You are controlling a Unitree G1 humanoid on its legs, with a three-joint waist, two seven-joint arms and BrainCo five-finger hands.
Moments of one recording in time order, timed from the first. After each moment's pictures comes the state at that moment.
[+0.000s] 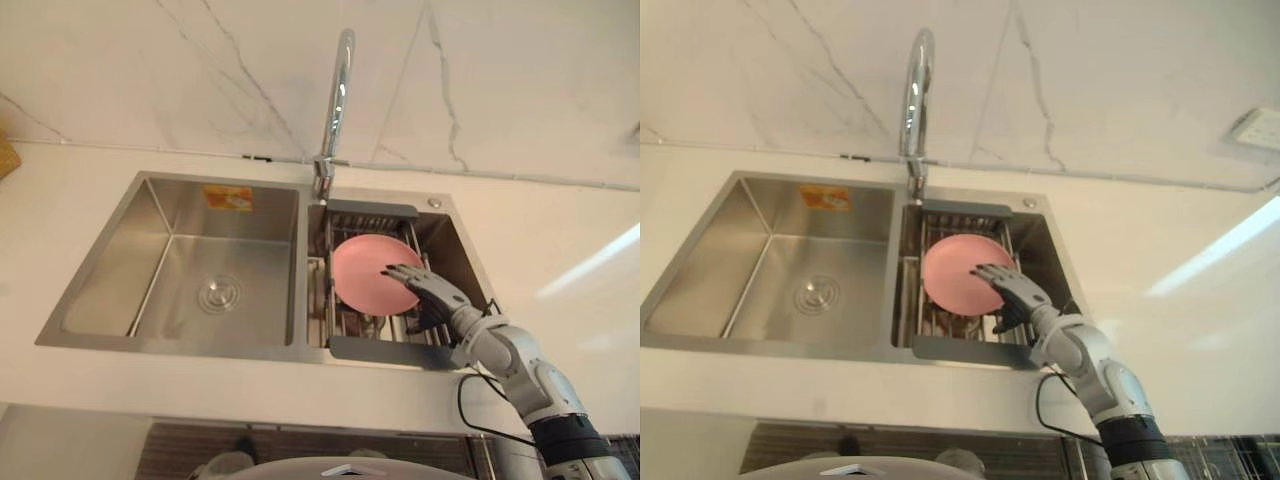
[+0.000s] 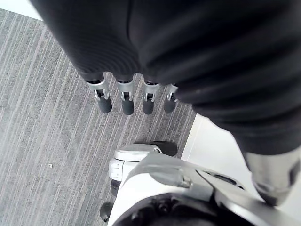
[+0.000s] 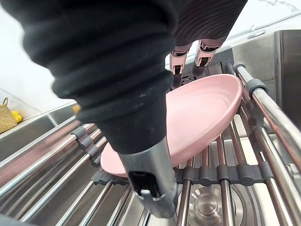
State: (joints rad) left arm 0.22 0.20 0.10 1.01 -0.19 0.34 -0.14; right arm -0.02 -0.59 0.04 0.09 -0.79 -0.37 0.23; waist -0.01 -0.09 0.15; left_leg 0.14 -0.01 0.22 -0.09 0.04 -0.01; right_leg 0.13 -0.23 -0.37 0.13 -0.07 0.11
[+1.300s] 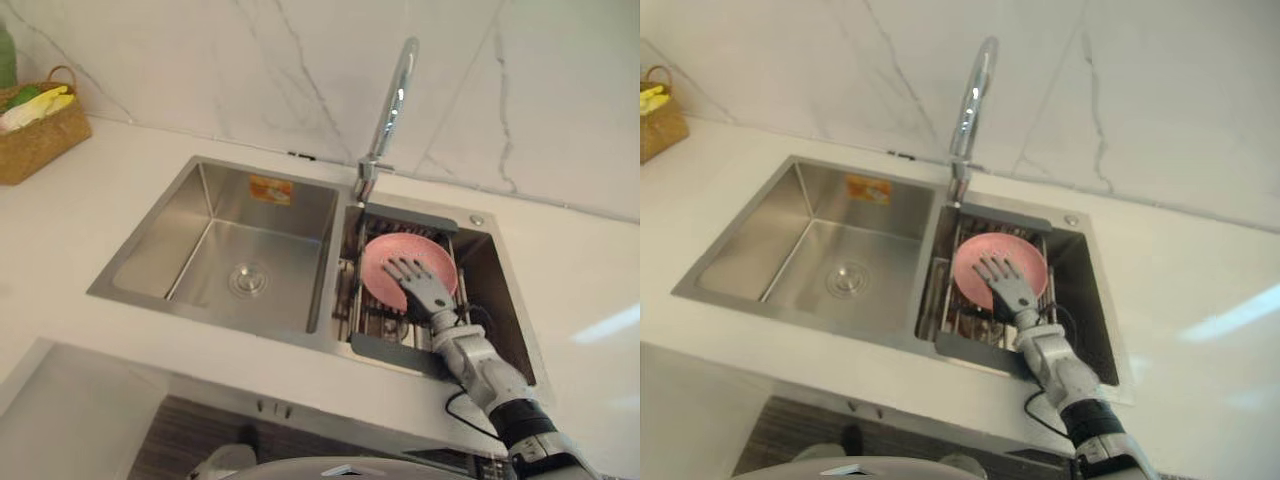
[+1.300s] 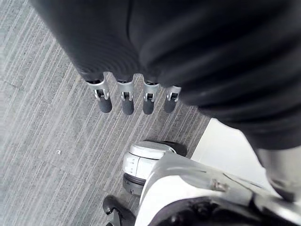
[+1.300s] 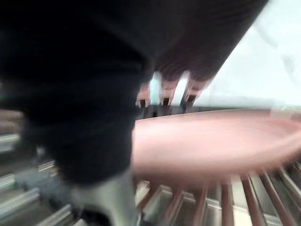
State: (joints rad) left arm 0.22 0.20 0.06 1.01 -0.18 0.34 -0.14; right arm -0.15 -0.48 0.19 0.40 -1.12 -0.19 -0.28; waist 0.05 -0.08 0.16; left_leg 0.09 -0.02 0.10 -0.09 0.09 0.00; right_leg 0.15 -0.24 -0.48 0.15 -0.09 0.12
